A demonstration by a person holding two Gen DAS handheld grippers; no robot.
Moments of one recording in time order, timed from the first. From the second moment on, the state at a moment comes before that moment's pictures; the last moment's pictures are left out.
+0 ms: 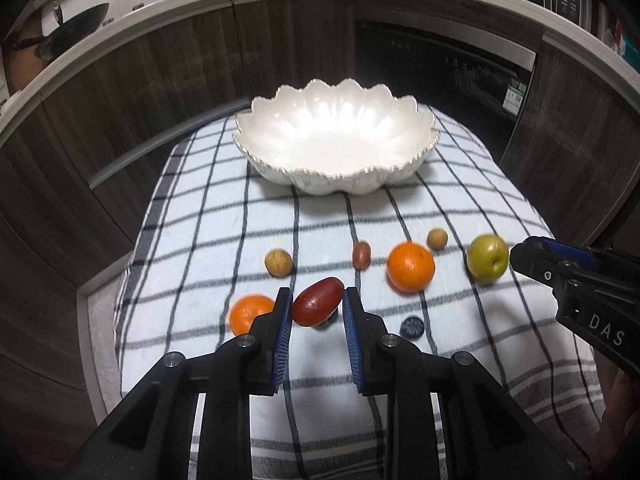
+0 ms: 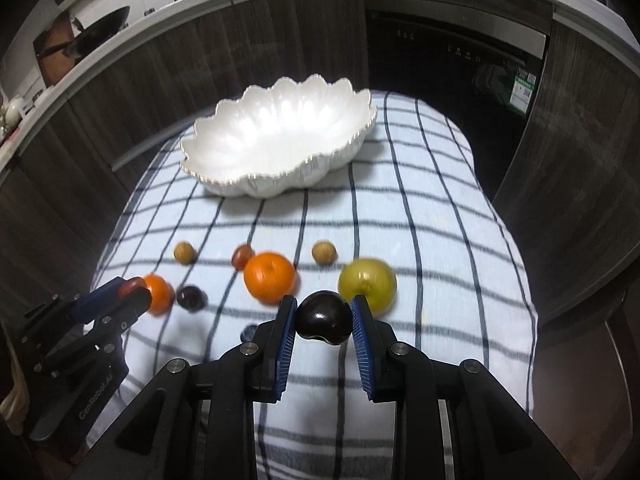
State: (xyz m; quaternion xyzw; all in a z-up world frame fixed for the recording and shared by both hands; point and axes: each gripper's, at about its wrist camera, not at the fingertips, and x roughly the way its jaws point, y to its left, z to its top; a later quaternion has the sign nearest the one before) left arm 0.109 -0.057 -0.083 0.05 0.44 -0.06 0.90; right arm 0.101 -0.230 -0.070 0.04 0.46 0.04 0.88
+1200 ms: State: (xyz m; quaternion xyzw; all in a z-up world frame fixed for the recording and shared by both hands) left arm 0.216 -0.042 -0.029 0.01 0.40 -0.04 0.91; right arm 0.208 -0.227 0.001 0.03 0.38 0.04 0.92
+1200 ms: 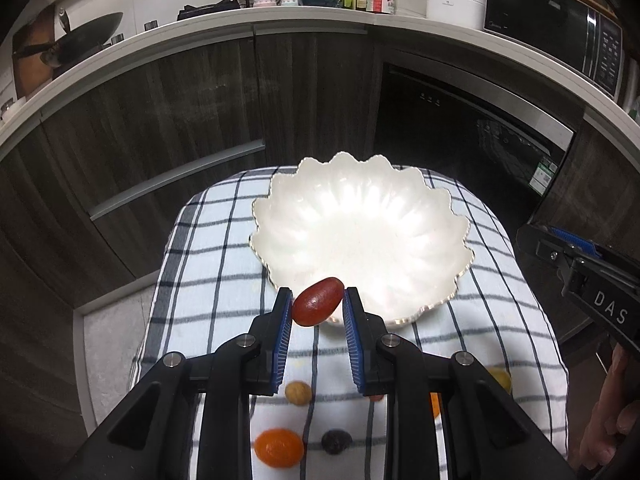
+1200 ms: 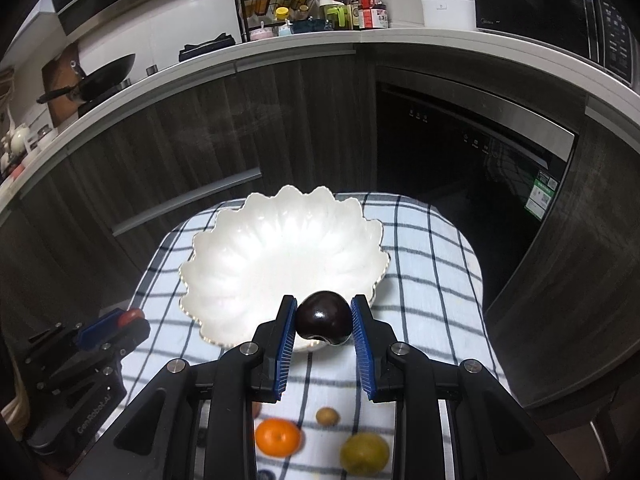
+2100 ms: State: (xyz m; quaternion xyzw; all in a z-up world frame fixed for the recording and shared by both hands) left arm 0.301 -0.044 -0.063 0.02 0.43 -0.04 0.90; right arm 0.290 -0.221 -0.042 0.02 0.41 0.04 0.91
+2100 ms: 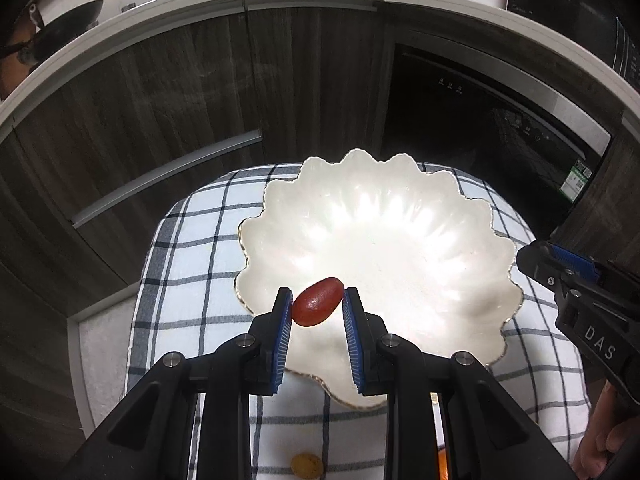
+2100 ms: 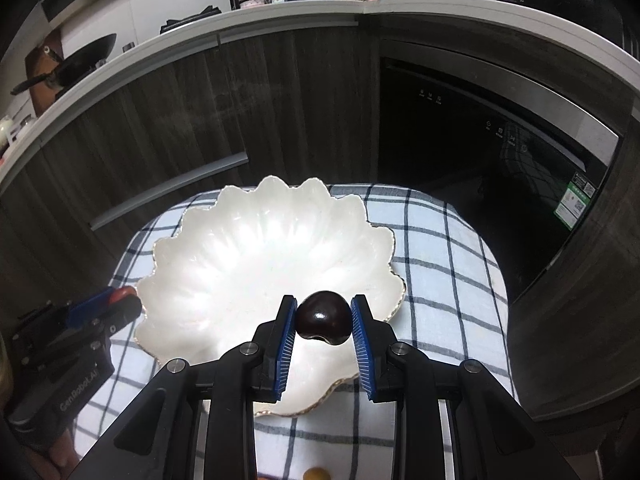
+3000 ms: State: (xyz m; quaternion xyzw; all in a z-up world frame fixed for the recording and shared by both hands) left arm 0.307 -0.034 -0.070 0.04 0.43 -0.01 0.90; right arm 0.306 -0.222 -0.054 0.00 0.40 0.01 0.91
